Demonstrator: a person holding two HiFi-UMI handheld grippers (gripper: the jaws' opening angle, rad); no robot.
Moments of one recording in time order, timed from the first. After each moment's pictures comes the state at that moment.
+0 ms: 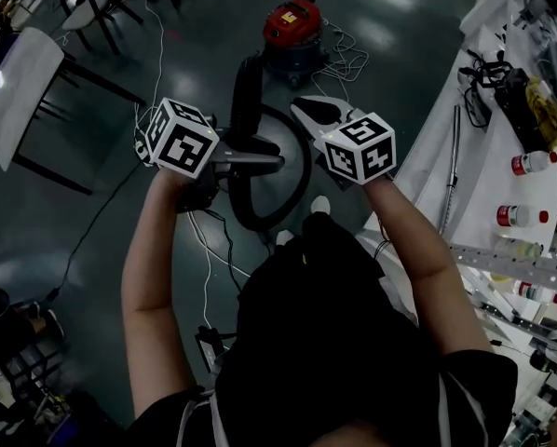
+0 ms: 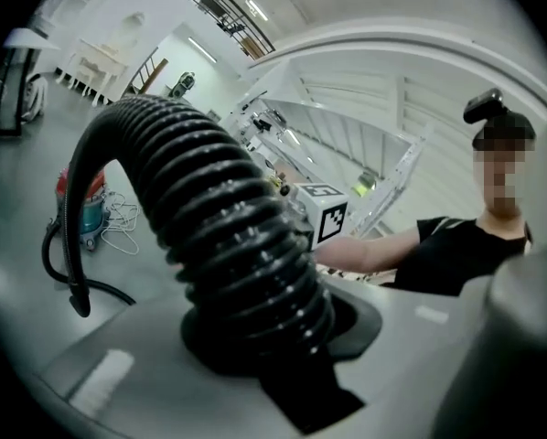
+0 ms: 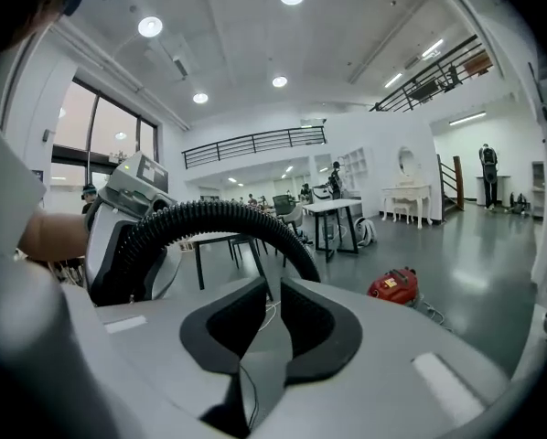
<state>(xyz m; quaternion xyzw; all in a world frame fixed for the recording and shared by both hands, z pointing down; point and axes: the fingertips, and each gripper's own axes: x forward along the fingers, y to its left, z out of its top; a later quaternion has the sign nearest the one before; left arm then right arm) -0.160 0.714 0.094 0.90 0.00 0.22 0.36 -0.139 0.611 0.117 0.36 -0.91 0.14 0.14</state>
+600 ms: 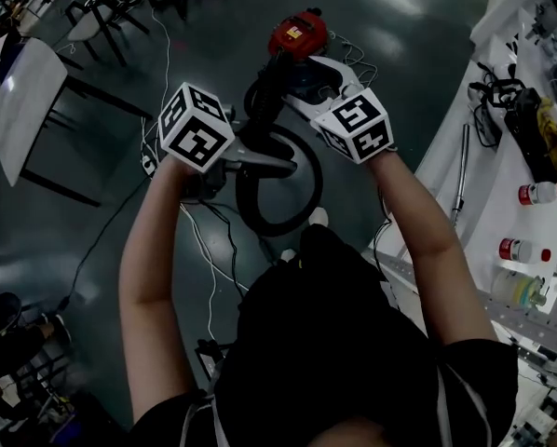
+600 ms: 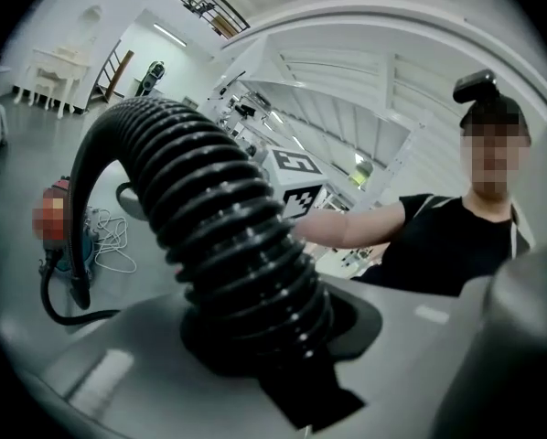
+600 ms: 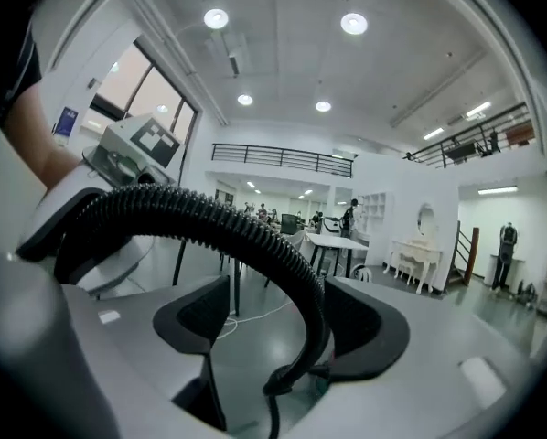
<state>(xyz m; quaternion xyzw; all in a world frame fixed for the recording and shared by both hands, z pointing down) -0.117 0.640 0.081 0.91 0.06 0.28 0.31 -0.126 0.484 0.078 0.35 -0.93 -0.03 0.14</state>
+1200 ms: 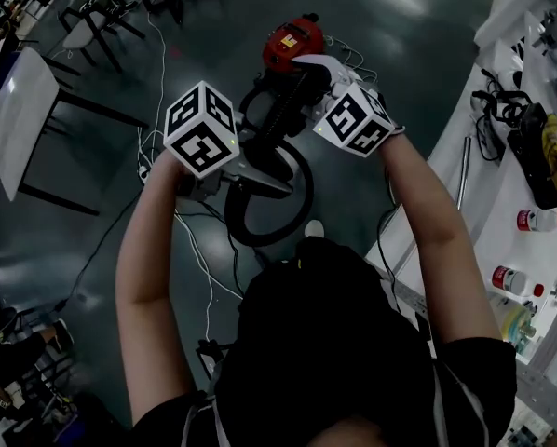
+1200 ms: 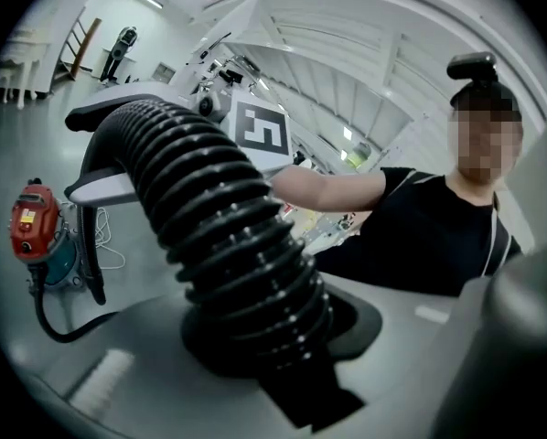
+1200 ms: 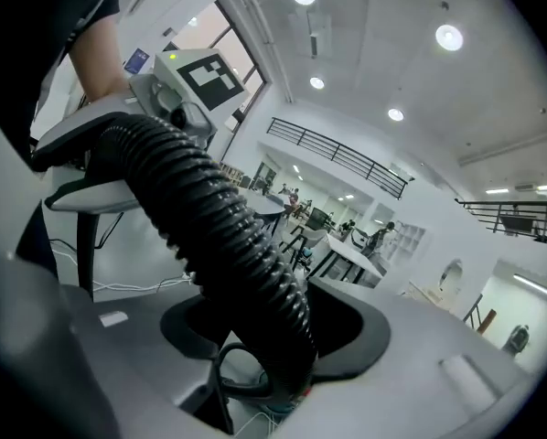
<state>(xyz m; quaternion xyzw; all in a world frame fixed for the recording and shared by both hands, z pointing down) -0.081 0.594 0.091 0.87 0.16 0.35 0.30 -0.100 0.406 0.095 0.25 -0.91 -0.21 0.25</state>
